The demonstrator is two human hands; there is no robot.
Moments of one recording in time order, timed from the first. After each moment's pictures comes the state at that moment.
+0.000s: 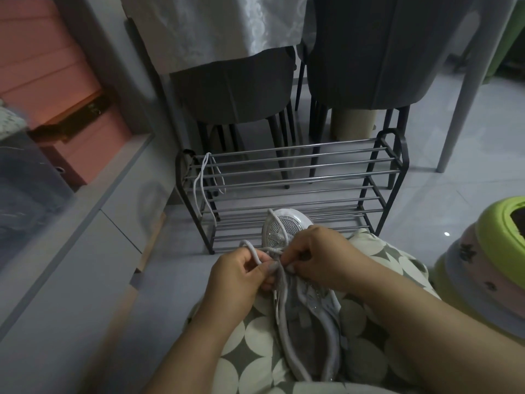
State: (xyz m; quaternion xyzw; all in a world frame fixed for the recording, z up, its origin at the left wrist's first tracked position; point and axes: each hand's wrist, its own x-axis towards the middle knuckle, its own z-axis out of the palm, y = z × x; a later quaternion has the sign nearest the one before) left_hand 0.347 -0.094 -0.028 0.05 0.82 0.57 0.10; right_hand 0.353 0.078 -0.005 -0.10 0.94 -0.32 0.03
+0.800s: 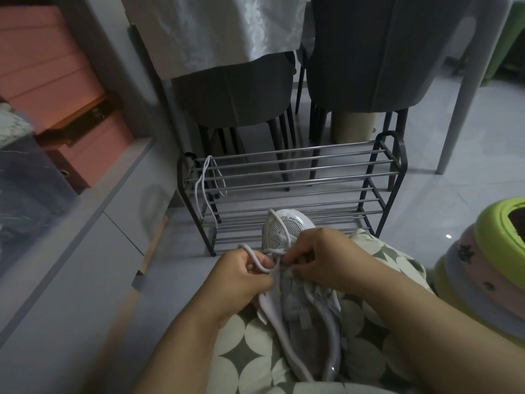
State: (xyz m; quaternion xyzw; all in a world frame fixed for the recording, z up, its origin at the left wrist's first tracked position) left_hand 0.341 -0.102 -0.022 0.06 0.80 0.55 0.21; right_hand 0.362 0.085 -0.003 -0.10 0.93 -0.34 0.03
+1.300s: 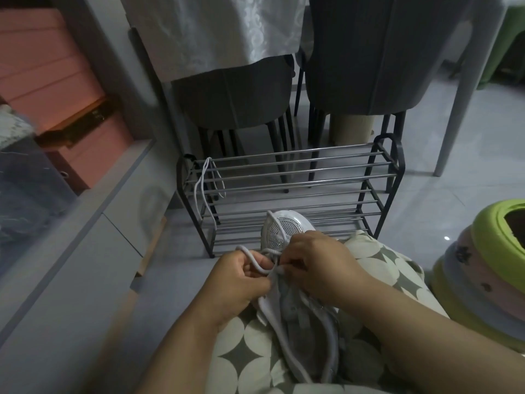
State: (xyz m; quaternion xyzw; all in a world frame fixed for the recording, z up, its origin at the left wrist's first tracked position) left_hand 0.341 -0.106 -0.027 0.08 0.77 0.60 0.19; right_hand 0.366 0.073 -0.020 -0.15 0.95 -0.26 -0.08
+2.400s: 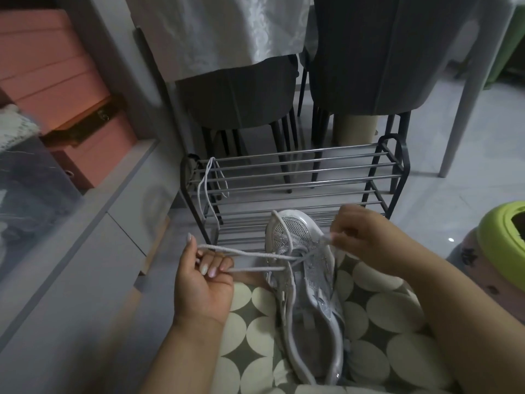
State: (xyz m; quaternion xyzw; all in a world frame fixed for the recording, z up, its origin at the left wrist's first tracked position) left_hand 0.331 -0.117 -0.029 -0.12 0.29 0.95 0.00; right_hand 0.362 0.137 0.001 -0.10 0.94 -0.32 -0.06
